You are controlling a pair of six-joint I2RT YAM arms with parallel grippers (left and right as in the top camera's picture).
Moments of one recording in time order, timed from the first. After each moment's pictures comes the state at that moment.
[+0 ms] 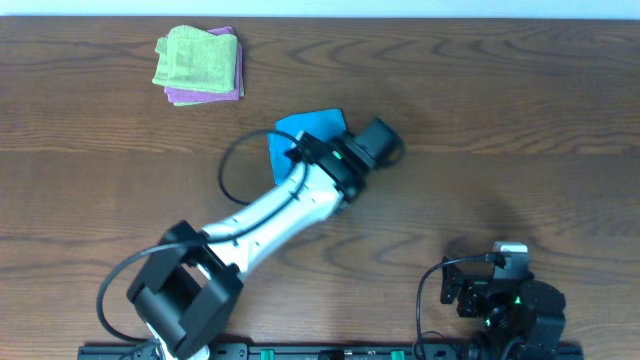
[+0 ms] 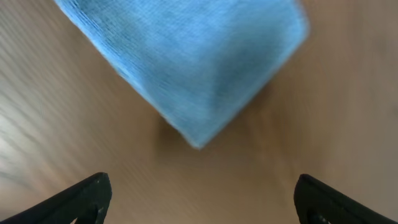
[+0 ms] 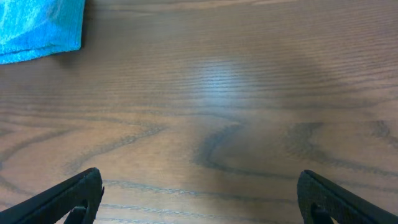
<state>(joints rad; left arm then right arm) -0.85 1.85 1.41 -0.72 -0.36 -1.86 -0.11 0.02 0.30 -0.96 -0.17 0.04</state>
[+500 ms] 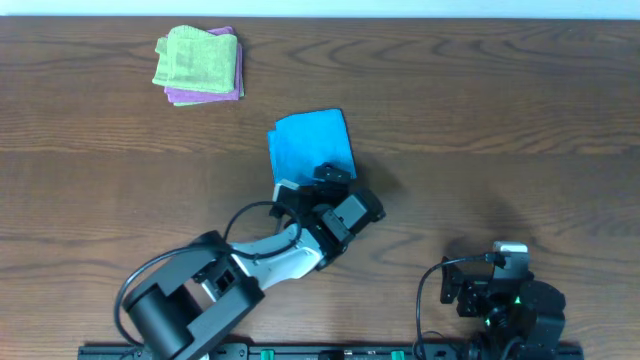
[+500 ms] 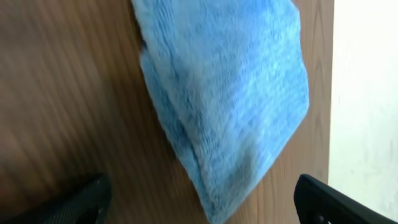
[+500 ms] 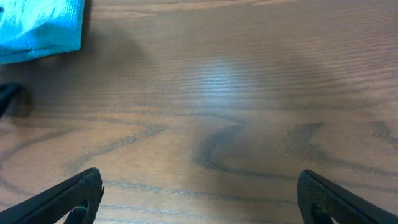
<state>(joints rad) -0.90 1.80 0.84 -0.02 -0.66 -2.09 -0.11 0.02 0.30 -0.96 -0.17 0.04</state>
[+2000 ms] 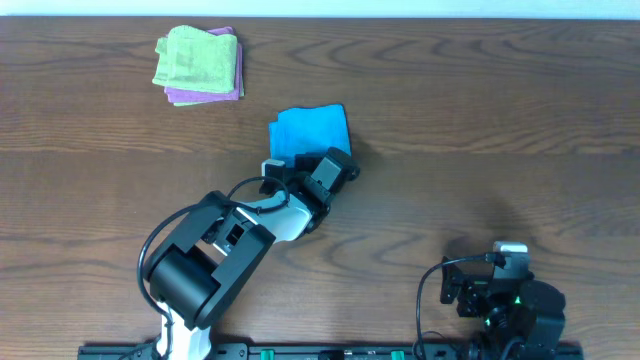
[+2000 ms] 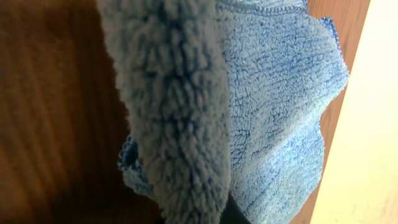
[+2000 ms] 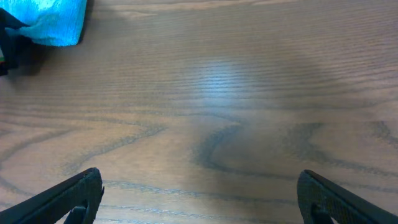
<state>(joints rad) -0.70 1.97 0.93 0.16 -0.50 -2.09 -0.11 0.02 0.30 -0.96 -0.17 0.04</state>
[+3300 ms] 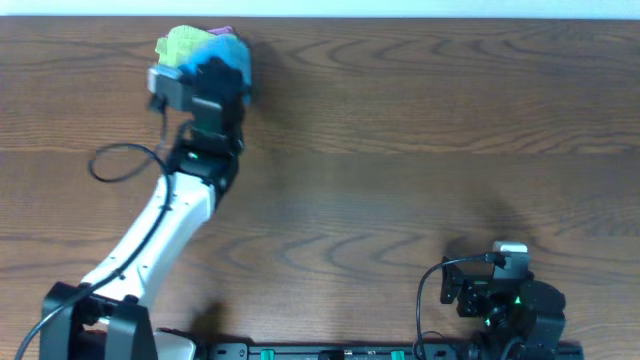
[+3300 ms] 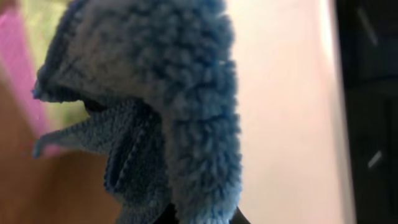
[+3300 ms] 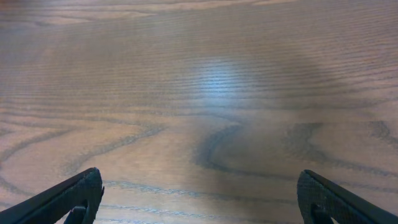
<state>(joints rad) -0.27 1.51 1.05 0.17 -0.46 -1.40 -0.11 0.02 0.30 -0.96 -0.17 0.04</state>
